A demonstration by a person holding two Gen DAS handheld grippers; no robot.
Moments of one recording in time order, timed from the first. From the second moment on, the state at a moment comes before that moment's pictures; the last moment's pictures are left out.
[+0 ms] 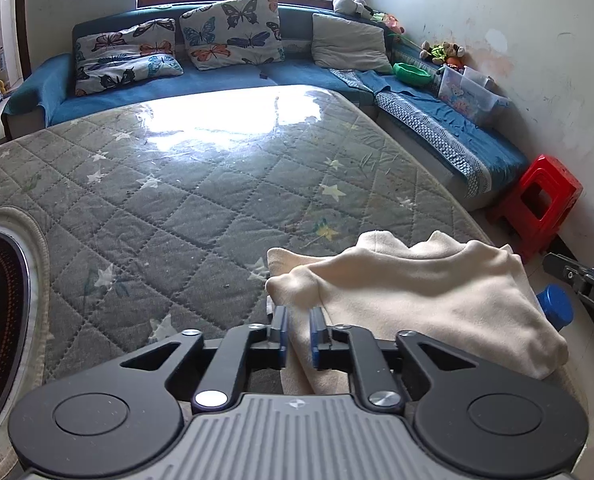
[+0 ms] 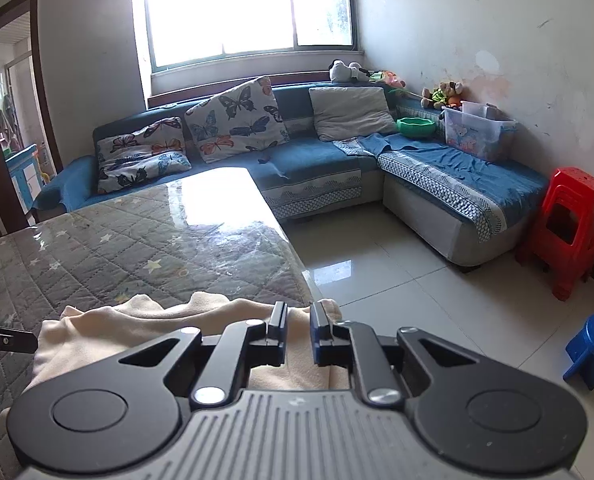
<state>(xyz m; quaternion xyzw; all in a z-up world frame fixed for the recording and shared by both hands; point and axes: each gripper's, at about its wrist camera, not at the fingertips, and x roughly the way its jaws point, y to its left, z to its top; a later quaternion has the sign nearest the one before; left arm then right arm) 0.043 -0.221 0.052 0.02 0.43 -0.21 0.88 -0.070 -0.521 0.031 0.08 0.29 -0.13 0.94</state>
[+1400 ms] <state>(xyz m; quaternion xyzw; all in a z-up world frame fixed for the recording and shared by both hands) -0.043 -0.176 0.061 0.05 0.35 -0.23 0.91 -0.136 -0.447 0.022 0.08 0.31 -0.13 0.94</state>
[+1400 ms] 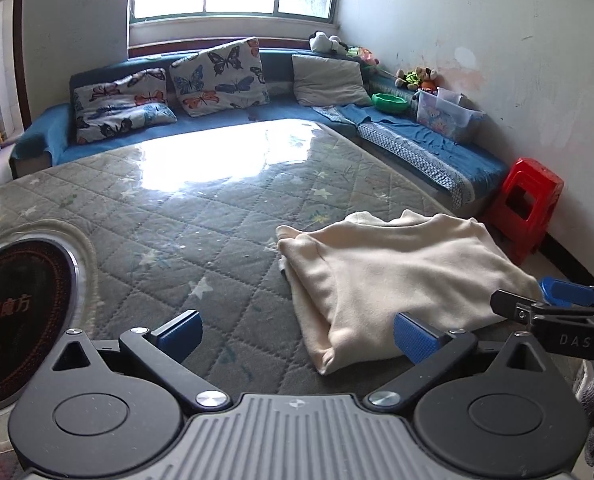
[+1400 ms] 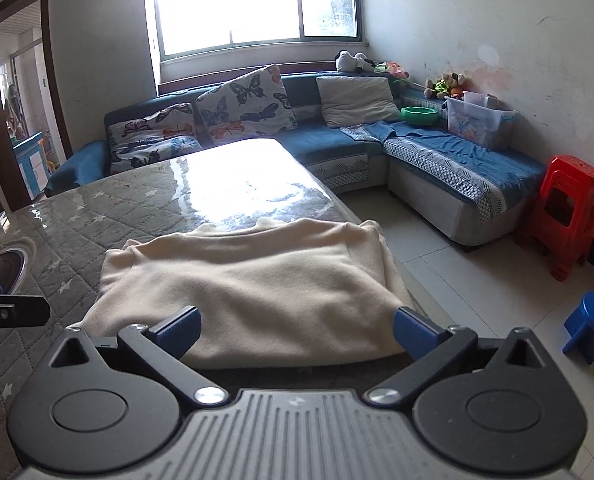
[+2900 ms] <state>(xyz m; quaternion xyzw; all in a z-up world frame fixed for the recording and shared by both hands) -0.121 -0.158 0.036 0.09 0.36 -0.22 0.90 -0.189 -0.387 0.014 0.05 0.33 -0.13 0.93</state>
